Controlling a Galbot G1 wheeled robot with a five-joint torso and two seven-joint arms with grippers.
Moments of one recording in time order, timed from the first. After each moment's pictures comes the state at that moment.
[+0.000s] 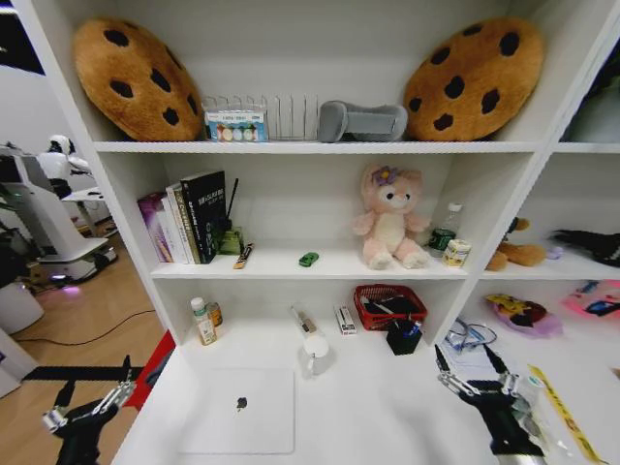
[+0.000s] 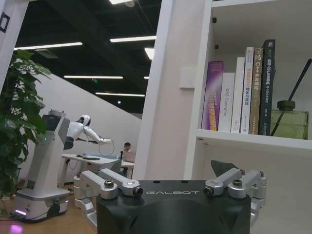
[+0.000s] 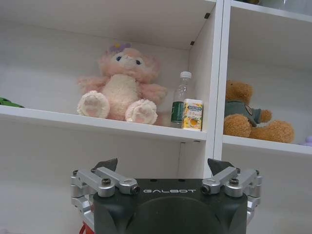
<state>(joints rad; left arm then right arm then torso) 2.03 -1.40 -0.95 -2.20 -0.58 -0.46 -0.05 -2.06 1.20 0.90 2.21 0.38 0.45 0.08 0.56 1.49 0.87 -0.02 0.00</state>
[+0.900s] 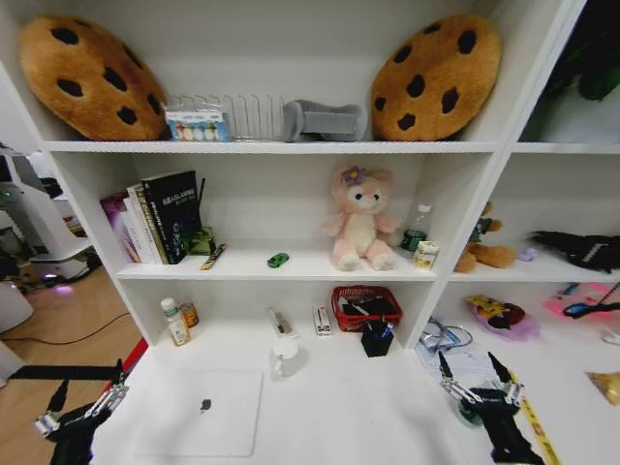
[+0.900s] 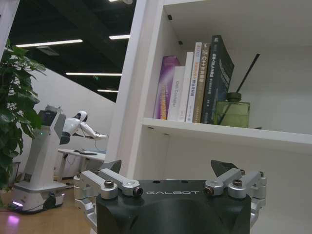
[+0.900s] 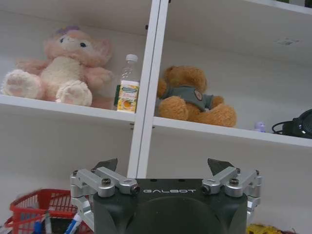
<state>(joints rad) 2.00 -1.39 -0.96 -2.17 -0.60 -0.44 -0.05 -2.05 1.23 0.86 2.20 0.34 0.46 0.10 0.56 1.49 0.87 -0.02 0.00</state>
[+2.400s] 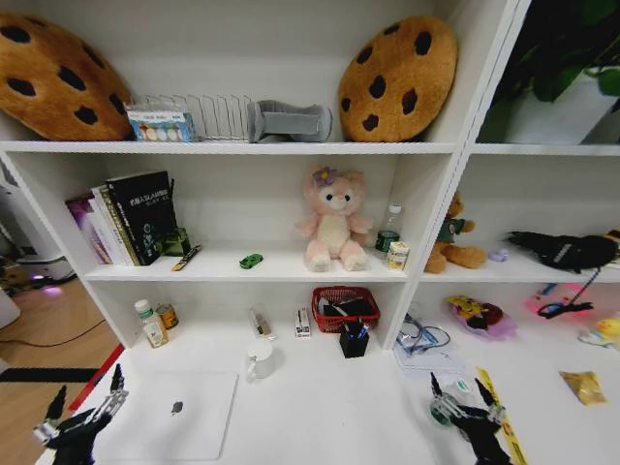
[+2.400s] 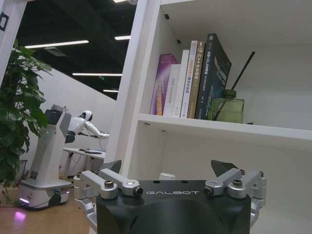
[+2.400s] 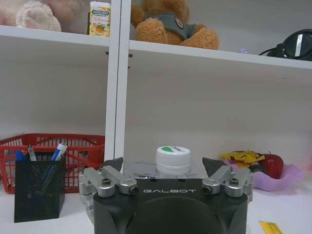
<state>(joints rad) 2.00 -1.43 -0.96 -2.16 -0.58 -0.46 -0.05 -2.01 1.25 0.77 2.06 0.35 0.36 0.13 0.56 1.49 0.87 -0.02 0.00</state>
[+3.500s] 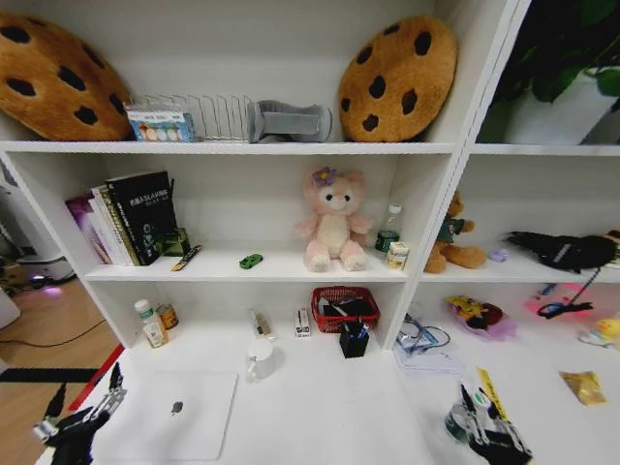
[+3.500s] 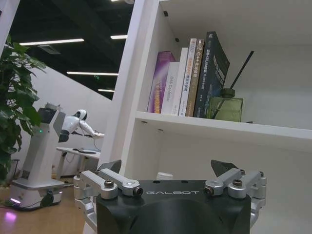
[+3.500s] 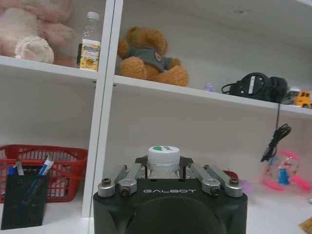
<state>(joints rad) 1.98 -1.36 -0.95 -2.11 -0.62 -0.48 -0.05 -2.28 1.39 0.85 2.25 0.28 0.47 0.19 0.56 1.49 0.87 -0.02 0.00</state>
